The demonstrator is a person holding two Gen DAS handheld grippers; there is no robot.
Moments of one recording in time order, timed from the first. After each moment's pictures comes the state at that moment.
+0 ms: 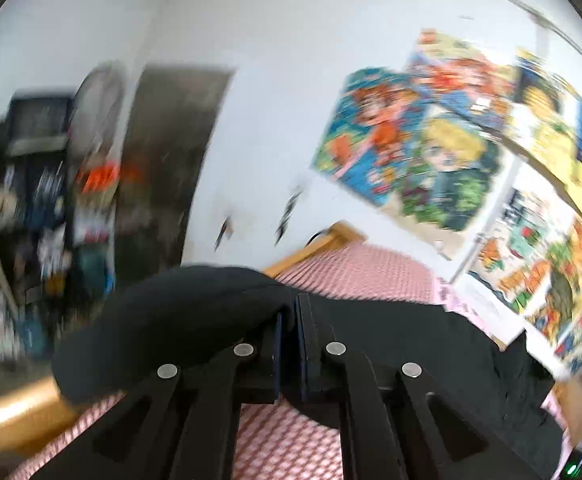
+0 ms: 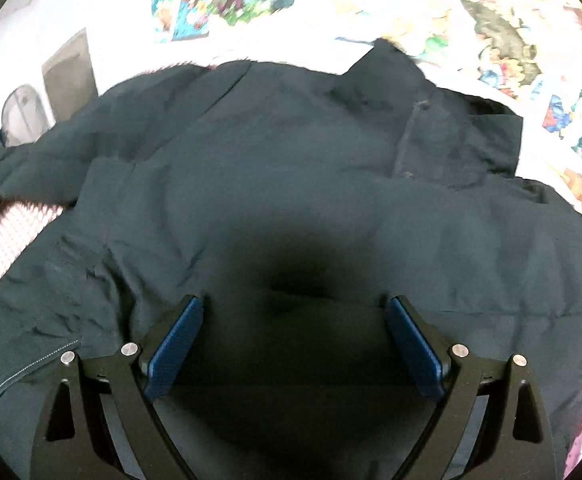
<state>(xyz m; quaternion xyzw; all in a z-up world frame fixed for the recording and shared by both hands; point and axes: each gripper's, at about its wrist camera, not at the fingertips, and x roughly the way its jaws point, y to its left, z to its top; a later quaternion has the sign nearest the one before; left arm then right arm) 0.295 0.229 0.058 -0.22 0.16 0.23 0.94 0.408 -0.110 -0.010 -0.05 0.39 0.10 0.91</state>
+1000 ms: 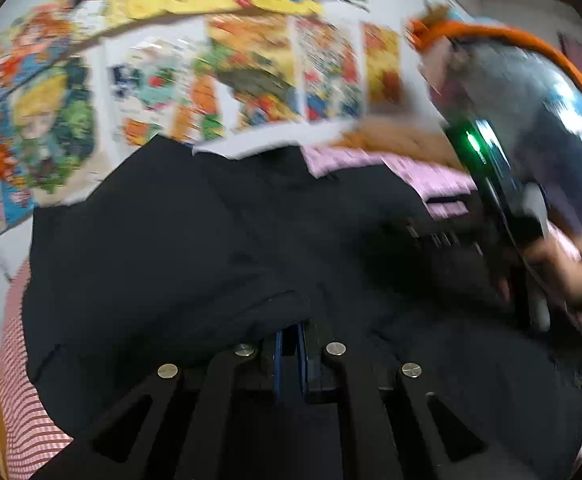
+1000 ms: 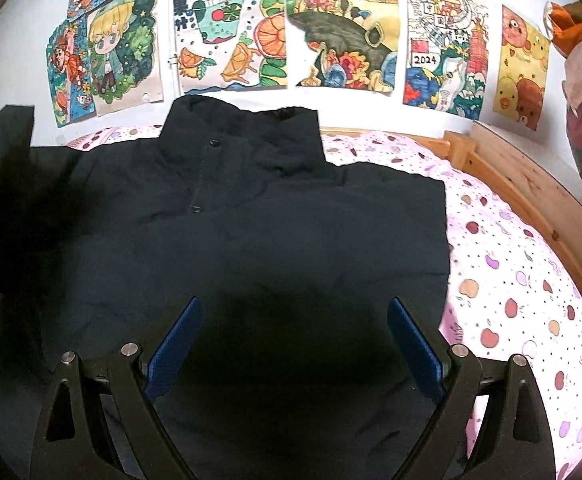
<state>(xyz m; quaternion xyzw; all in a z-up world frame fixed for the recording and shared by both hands) 0.312 -0.068 0.027 0.14 0.29 -0.25 0.91 0.385 -0.259 0.010 0.03 0.36 -0.04 0.93</state>
